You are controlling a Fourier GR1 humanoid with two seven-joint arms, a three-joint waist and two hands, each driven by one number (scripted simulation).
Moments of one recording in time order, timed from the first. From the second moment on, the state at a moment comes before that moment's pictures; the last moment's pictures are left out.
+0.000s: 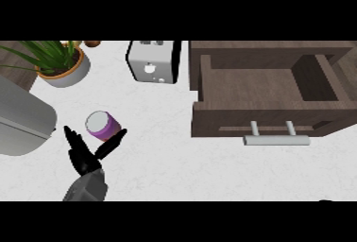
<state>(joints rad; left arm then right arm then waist) -0.26 0.02 0.18 -0.76 0.47 0.68 -0.63 0.17 -0.09 -0.28 -2.23 -0.14 0.10 0.25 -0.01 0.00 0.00</state>
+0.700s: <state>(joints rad) -0.44 0.09 0.25 -0.46 0.48 0.48 -0.73 0.13 -0.10 -0.30 -2.23 -0.14 0.10 0.29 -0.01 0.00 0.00</state>
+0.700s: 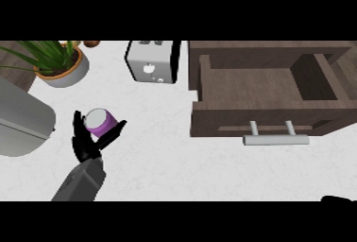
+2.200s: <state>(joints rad) -0.72 0.06 0.04 -0.43 0.28 0.06 -0.57 0.09 -0.11 -0.32 -2.22 -0.10 0.10 0.28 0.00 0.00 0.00</state>
